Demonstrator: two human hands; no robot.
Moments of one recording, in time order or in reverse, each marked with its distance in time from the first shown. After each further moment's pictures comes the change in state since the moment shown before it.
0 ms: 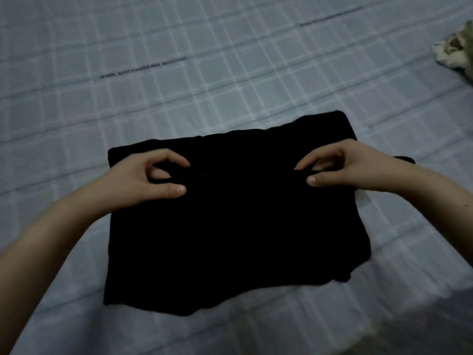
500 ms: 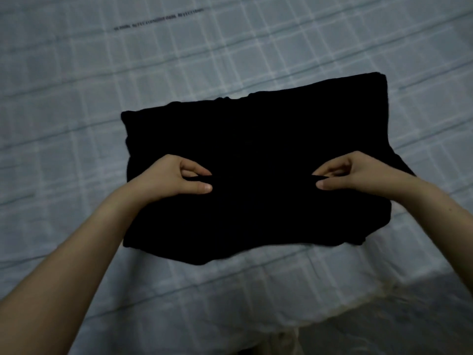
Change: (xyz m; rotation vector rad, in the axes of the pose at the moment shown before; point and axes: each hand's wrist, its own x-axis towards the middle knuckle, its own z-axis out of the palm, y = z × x) left_hand -0.028 -0.054 0.071 -0.097 -0.105 -0.173; right_hand -0.028 0.065 0.069 0.150 -0.031 0.137
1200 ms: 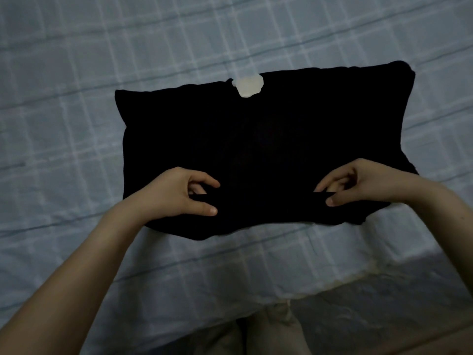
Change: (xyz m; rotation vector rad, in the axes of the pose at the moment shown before) left_hand -0.043 -0.022 0.041 0.103 -0.101 0.015; right_hand -0.019 0.013 0.022 -0.119 -0.216 0.139
